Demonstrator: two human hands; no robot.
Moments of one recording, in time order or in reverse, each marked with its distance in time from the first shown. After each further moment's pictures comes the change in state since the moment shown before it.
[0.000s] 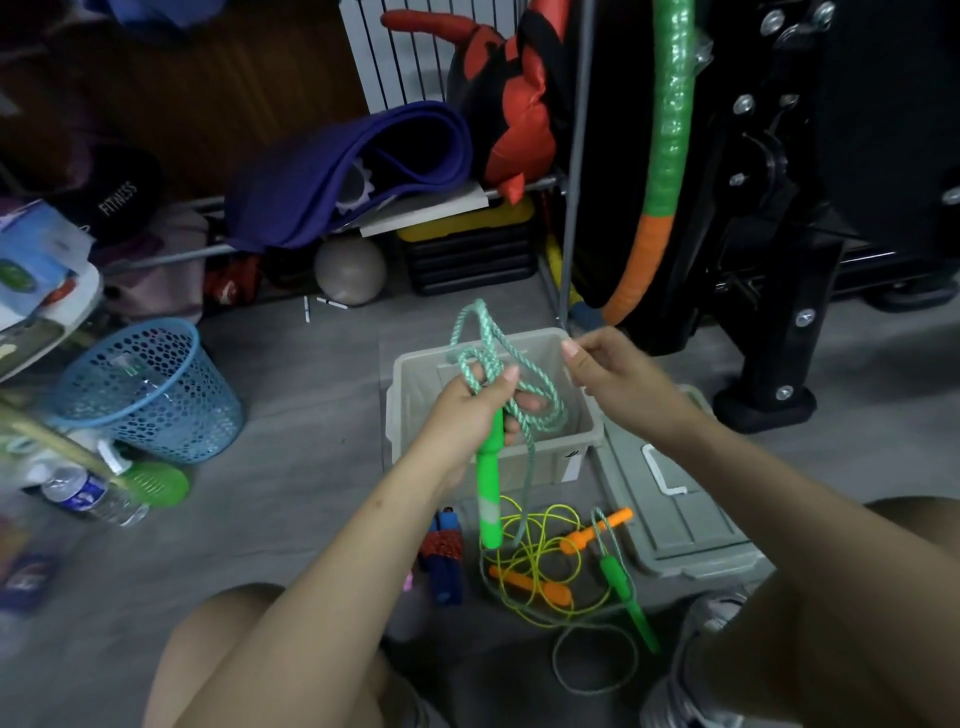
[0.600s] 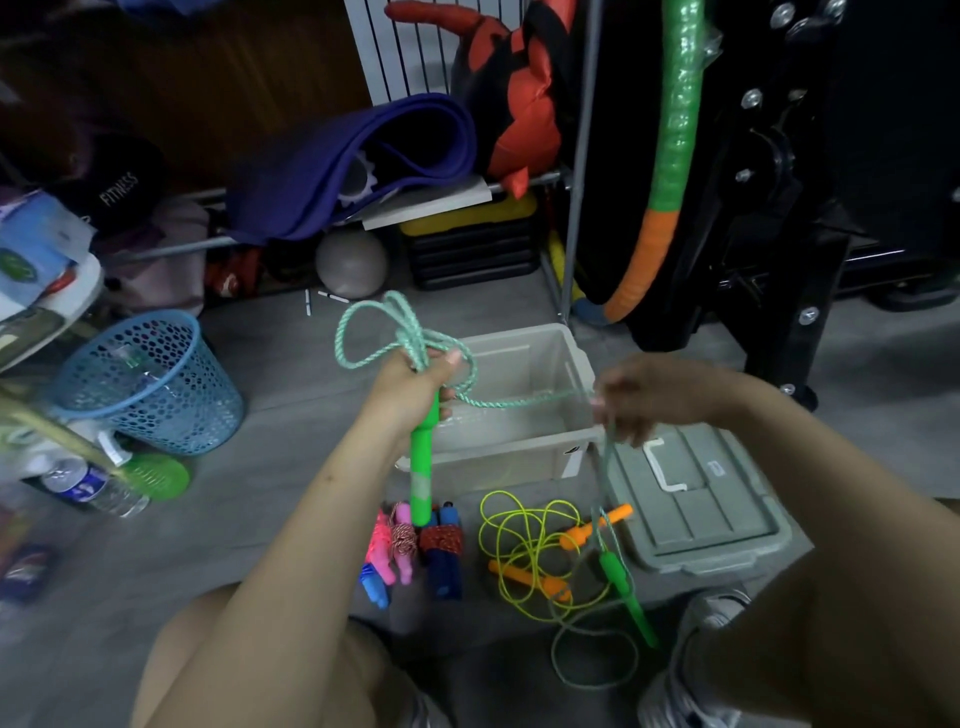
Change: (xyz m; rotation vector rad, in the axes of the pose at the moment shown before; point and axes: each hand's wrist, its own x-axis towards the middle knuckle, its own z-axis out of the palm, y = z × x) left_hand 0.016 0.010 -0.047 0.090 0.256 -0.048; right_hand 0.012 0.015 -0.041 -0.309 -0.610 0.198
